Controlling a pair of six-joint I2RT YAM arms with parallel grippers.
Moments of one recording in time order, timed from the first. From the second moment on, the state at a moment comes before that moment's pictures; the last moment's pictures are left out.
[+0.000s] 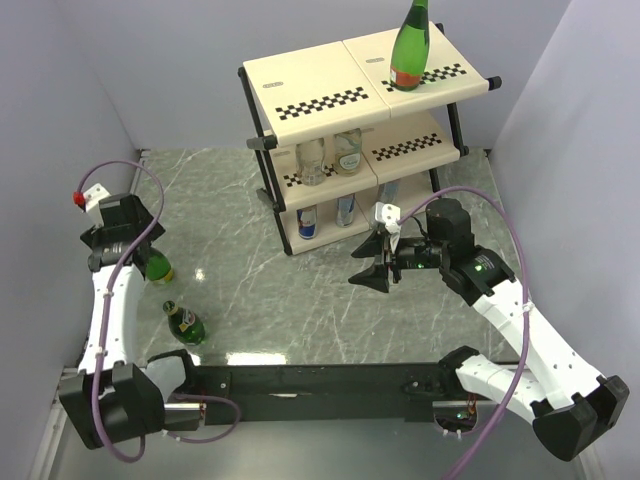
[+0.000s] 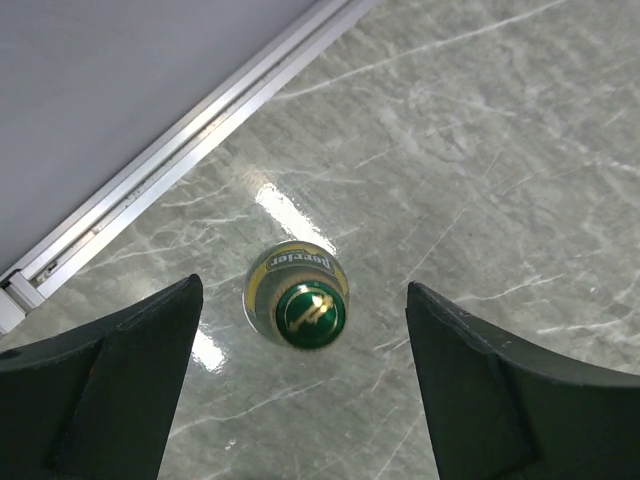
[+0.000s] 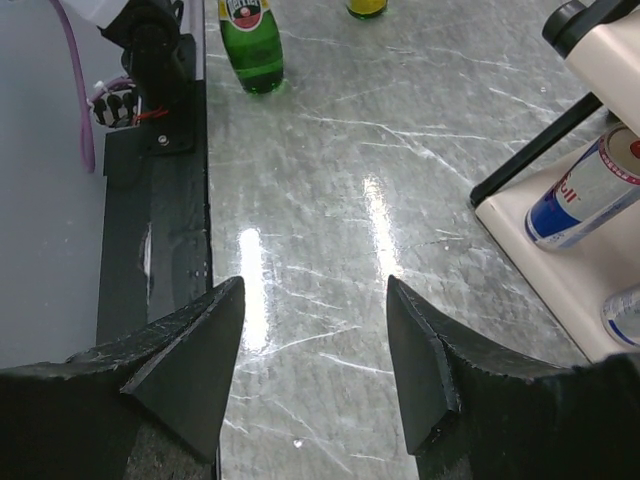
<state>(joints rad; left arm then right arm) 0.24 1.04 0.91 -0.51 -0.39 -0.45 0.49 0.95 0.96 -0.47 -0.88 -0.32</state>
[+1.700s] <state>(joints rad) -0.05 0.84 0.93 -0.61 0.07 -0.36 0.50 0.95 0.80 -0.39 -0.95 -0.42</state>
